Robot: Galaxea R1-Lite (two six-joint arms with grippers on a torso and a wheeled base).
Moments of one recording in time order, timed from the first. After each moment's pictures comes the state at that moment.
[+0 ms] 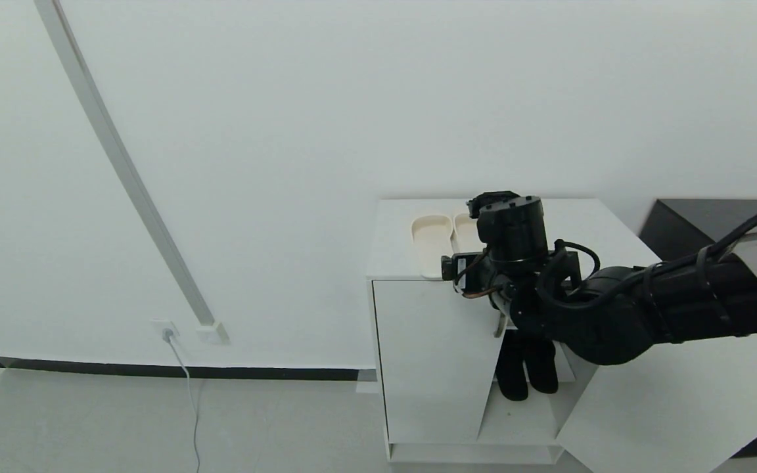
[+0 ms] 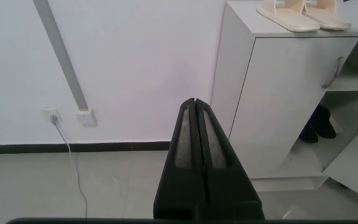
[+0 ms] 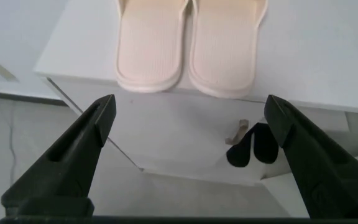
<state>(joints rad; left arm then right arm) 0.00 0.00 0.00 0.00 -0.01 0.00 0.72 2.02 -1.29 -0.41 -0.59 0.21</state>
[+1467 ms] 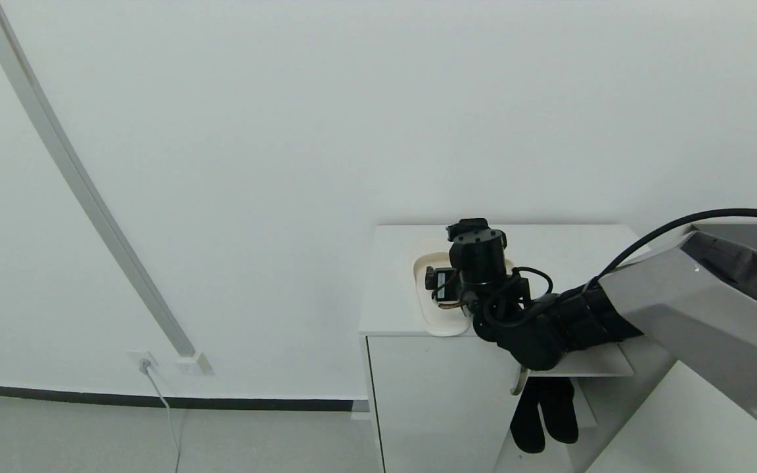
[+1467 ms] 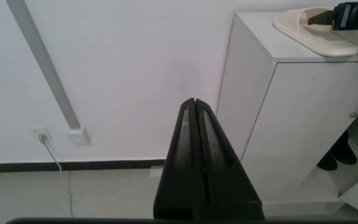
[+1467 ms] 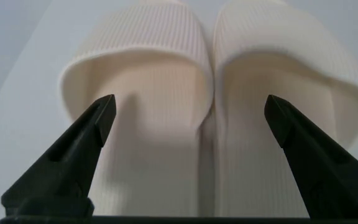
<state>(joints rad) 0.00 0.00 0.00 0.00 -0.01 0.00 0.66 2.27 -1.42 -0.60 -0.56 0.19</state>
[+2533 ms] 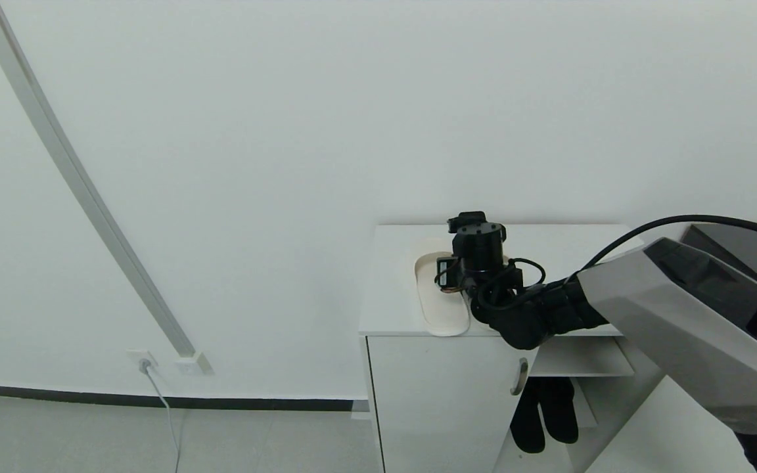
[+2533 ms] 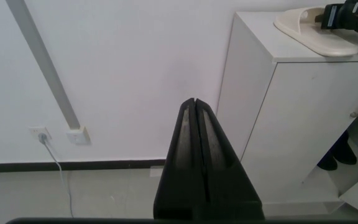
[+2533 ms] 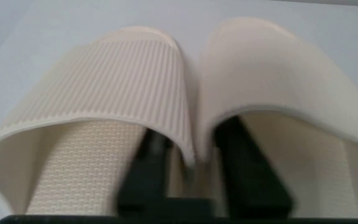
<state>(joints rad) 0.00 0.00 0.00 0.00 -0.01 0.00 0.61 2.38 -1.59 -0.60 -0.53 0.13</state>
